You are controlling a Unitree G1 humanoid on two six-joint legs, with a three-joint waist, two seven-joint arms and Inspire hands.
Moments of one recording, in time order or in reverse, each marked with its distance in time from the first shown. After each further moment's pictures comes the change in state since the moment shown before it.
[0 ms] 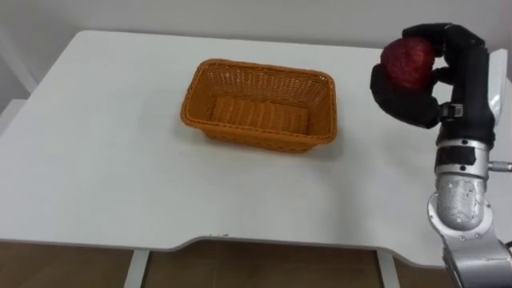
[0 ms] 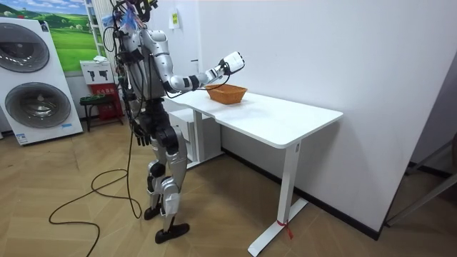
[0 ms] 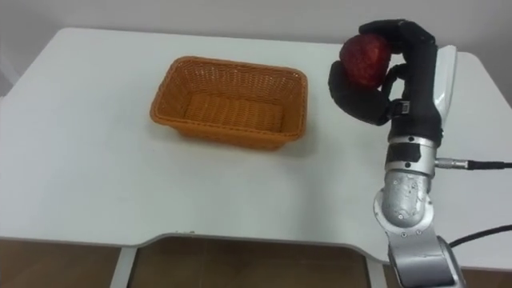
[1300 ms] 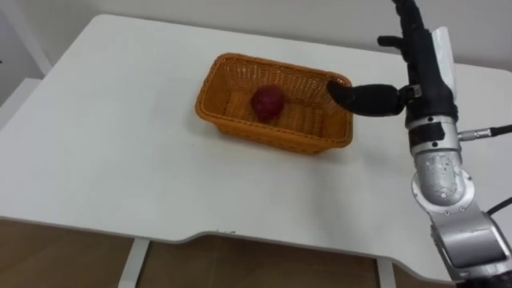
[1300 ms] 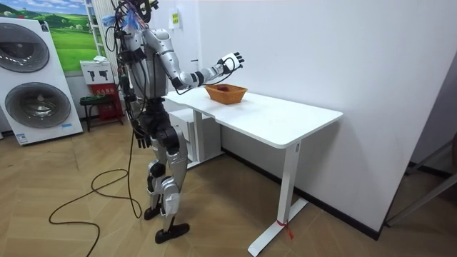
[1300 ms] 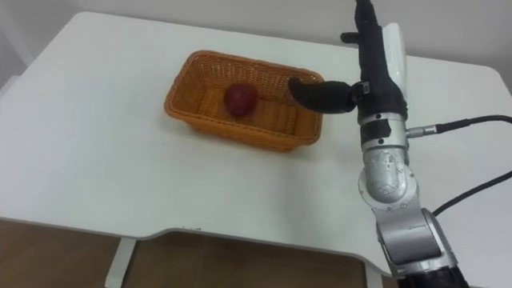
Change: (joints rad) left arm -0.025 0.013 -0.022 -0.031 -0.003 0.028 -0.033; right arm -0.098 -0.040 0.104 0.033 -0.001 0.087 0.113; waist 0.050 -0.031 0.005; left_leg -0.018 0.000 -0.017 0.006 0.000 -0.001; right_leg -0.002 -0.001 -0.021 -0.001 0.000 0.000
